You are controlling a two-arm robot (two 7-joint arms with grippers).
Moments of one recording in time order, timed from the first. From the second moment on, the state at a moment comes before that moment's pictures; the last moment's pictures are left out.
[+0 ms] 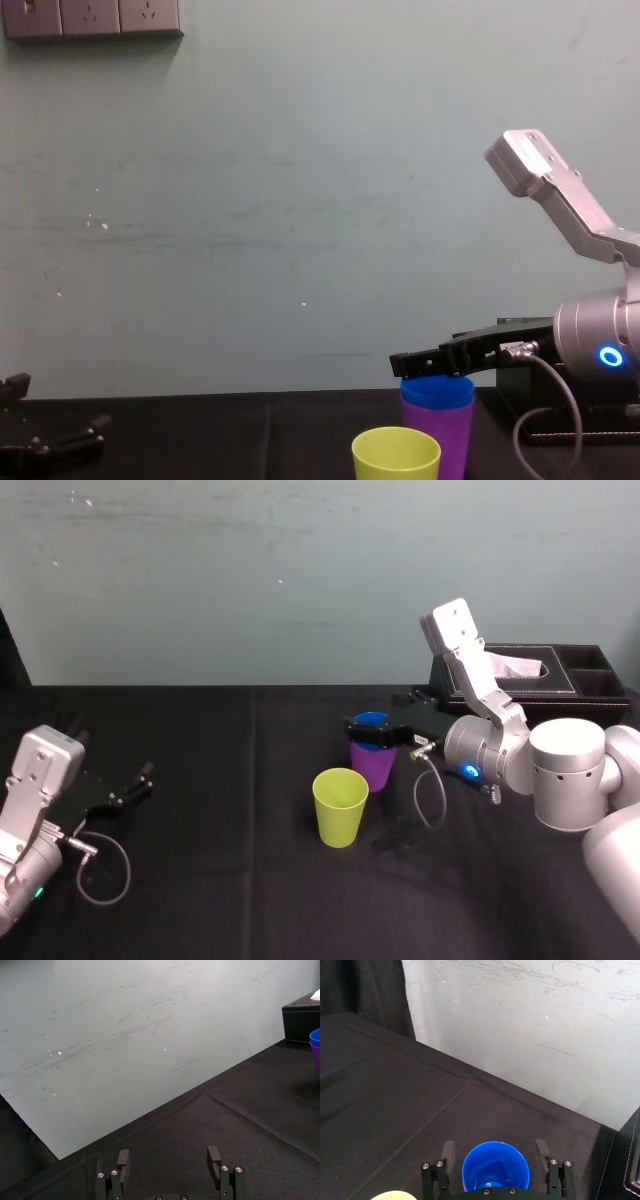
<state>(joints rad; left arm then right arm) -0.20 0.60 0.45 -1.41 -0.25 -0.12 0.03 0.58 0.24 -0.41 -1.17 0.22 0.36 0.38</state>
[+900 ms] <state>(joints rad) -0.20 0.60 0.45 -1.41 -0.25 -0.12 0.03 0.30 0.35 -0.35 -1.55 0.29 0.45 0.34</state>
